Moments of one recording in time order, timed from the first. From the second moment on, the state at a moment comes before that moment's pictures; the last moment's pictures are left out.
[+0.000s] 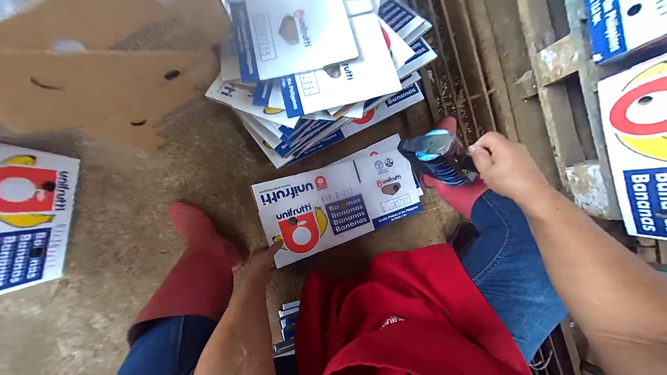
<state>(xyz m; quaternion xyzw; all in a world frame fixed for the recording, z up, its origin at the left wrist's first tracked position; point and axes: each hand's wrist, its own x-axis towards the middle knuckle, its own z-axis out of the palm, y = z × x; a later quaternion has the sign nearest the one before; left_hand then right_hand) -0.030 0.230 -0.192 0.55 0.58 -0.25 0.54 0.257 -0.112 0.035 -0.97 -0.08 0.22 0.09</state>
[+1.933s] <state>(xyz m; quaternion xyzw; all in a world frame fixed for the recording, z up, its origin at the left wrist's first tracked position) -0.136 0.323 0.038 0.83 0.45 -0.28 0.15 0.109 -0.350 -0.091 -0.90 0.13 0.41 0.01</state>
